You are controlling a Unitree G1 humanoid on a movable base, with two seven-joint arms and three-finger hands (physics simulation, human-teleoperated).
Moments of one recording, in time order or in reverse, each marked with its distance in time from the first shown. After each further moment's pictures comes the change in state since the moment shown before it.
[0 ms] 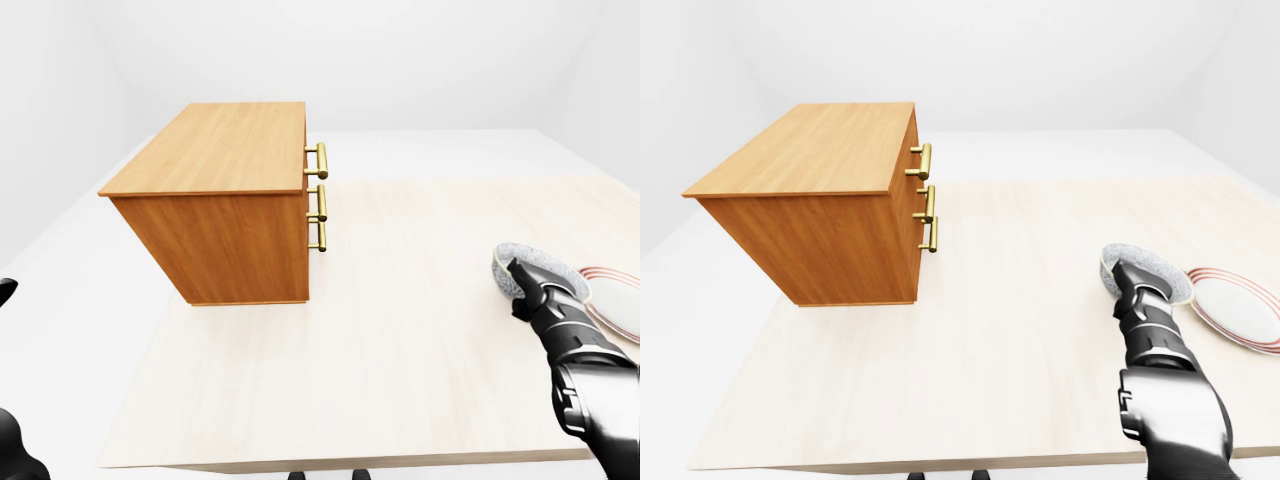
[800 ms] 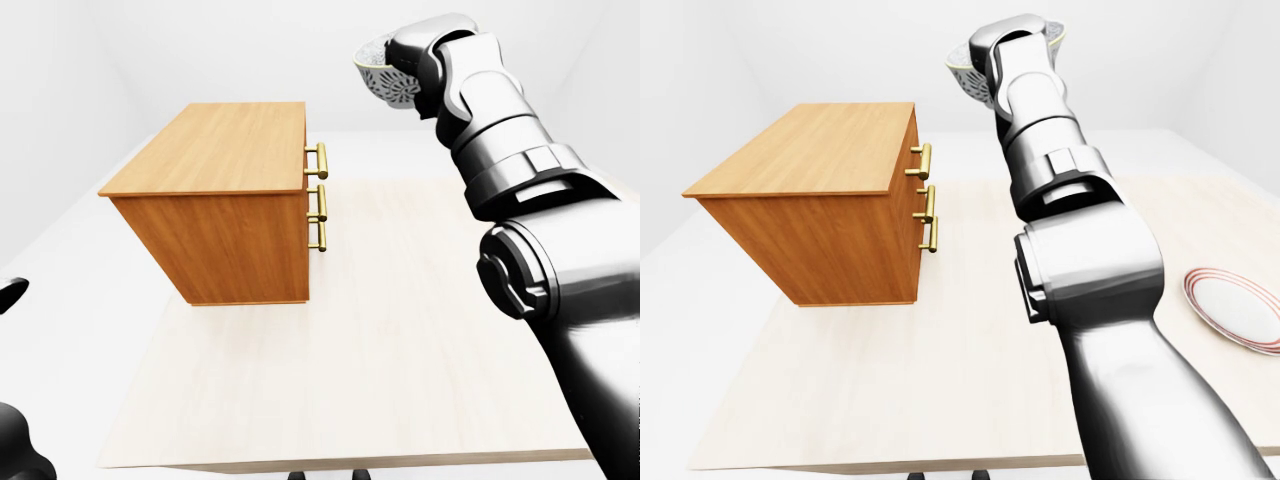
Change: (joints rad) left arm -0.001 -0.009 -0.020 0.000 0.006 0.000 -0.005; right arm -0.982 0.347 0.100 -0.010 -0.545 0.000 0.319
